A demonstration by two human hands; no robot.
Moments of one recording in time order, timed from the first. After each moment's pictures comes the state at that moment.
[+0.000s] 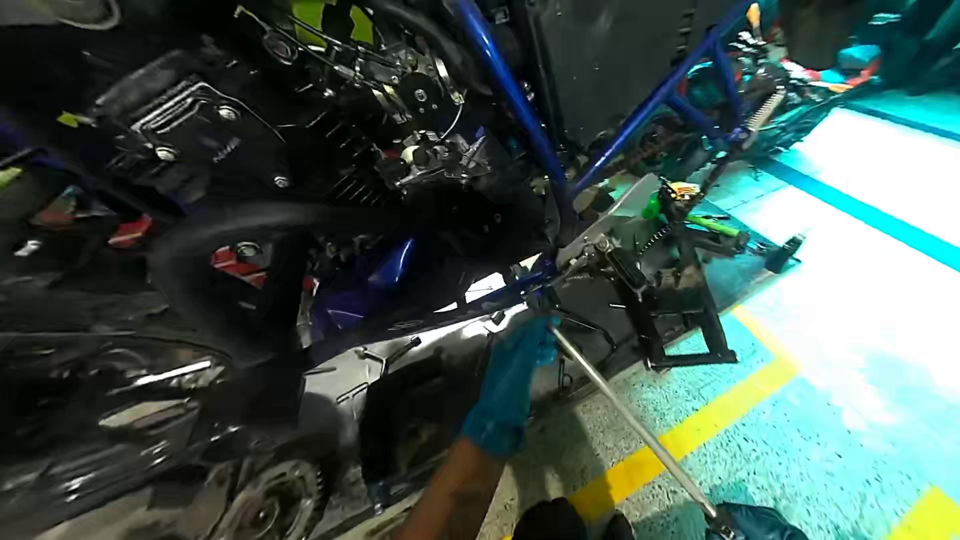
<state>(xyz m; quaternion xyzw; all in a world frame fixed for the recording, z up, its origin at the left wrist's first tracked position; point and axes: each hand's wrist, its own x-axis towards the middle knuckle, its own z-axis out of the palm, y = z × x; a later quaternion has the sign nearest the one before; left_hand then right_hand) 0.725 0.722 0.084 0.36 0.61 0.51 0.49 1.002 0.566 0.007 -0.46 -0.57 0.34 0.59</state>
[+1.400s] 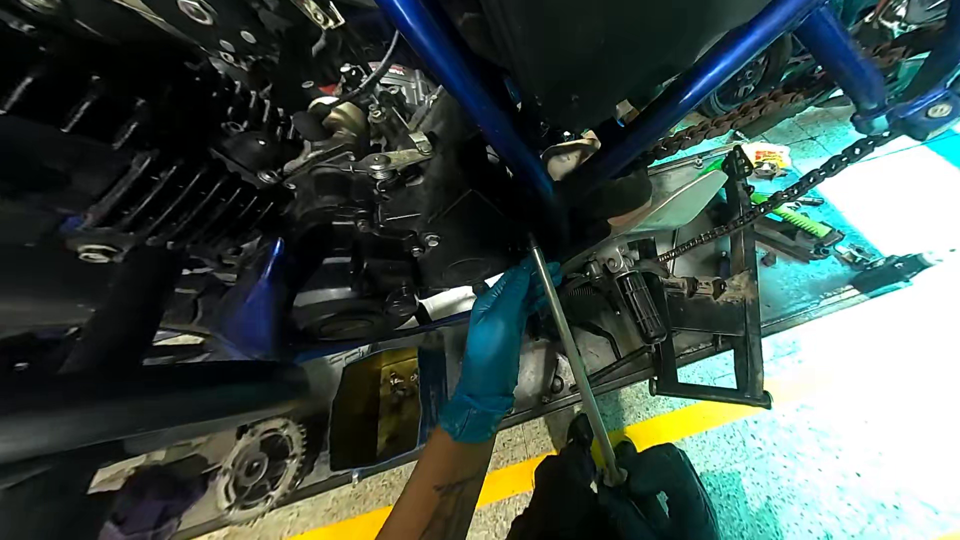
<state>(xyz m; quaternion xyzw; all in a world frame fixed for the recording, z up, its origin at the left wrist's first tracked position) 0.742 0.839 0.079 0.33 0.56 0.62 0.44 0.980 0.733 -0.014 -0.39 -0.69 0.40 0.46</state>
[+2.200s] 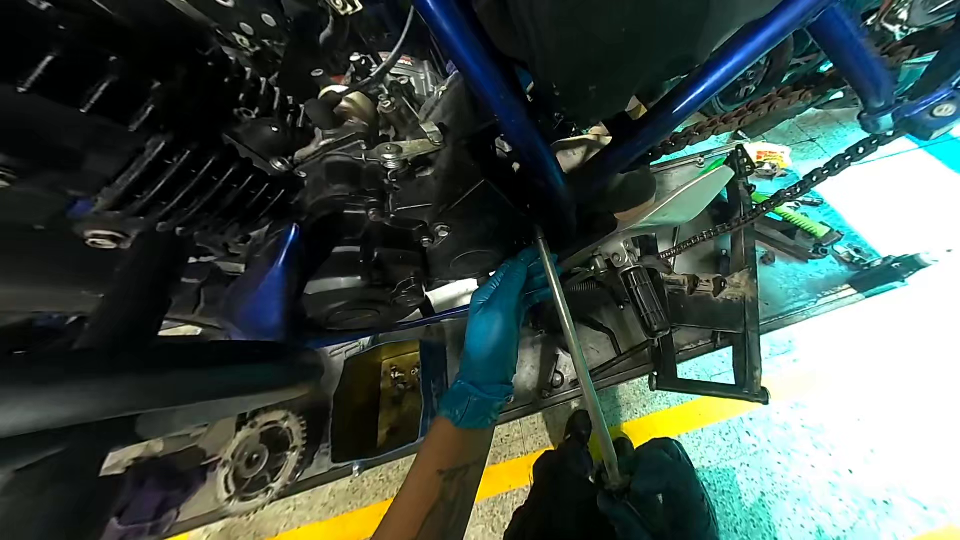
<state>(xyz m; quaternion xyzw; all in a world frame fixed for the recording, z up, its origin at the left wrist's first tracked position) 0.736 0.837 0.079 0.32 0.54 0.64 0.44 0.974 0.733 -0.006 -0.35 -0.71 0.38 0.49</state>
